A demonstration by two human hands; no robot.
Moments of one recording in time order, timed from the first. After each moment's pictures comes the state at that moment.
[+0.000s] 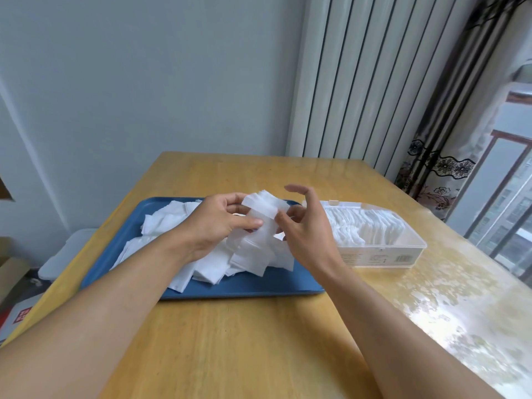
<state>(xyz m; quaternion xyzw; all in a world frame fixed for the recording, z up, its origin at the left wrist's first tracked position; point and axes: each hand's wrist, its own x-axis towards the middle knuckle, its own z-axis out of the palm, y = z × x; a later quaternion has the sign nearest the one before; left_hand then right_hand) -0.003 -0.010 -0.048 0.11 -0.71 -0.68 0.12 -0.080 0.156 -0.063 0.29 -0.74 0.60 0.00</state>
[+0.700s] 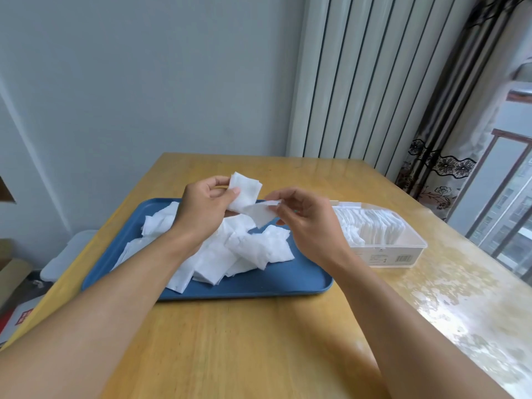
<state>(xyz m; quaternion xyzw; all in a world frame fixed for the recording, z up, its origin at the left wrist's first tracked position) -0.006 -0.014 -0.042 0.16 -0.70 -0.63 0.30 -0.086 0.161 -0.044 0.39 -0.72 0.57 0.02</state>
